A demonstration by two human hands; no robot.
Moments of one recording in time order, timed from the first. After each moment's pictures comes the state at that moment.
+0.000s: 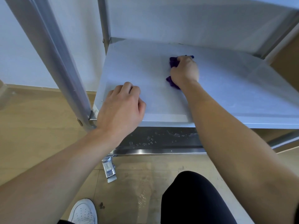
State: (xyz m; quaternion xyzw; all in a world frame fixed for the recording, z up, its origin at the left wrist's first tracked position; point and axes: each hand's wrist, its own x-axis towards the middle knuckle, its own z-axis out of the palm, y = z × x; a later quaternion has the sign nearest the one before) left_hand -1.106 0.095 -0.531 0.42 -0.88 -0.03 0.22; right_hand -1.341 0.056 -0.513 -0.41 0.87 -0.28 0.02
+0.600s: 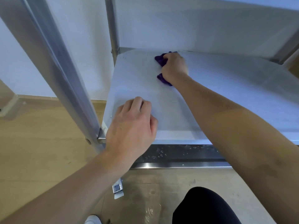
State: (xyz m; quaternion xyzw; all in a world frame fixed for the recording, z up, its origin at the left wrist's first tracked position) left_hand -1.108 0.092 -0.529 0.41 -0.89 -0.01 0.19; right_hand -1.330 -0.025 -0.509 -0.46 0.83 -0.29 0.09
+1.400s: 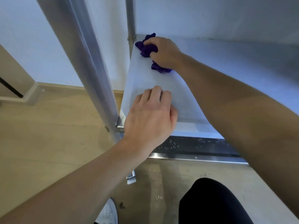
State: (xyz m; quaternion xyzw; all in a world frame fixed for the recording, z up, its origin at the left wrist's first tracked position) left_hand -1.108 0.091 -0.533 0.42 -0.88 0.01 0.22; right_hand -1.275 -0.061 -0.504 -0.65 0.72 -0.22 0.12
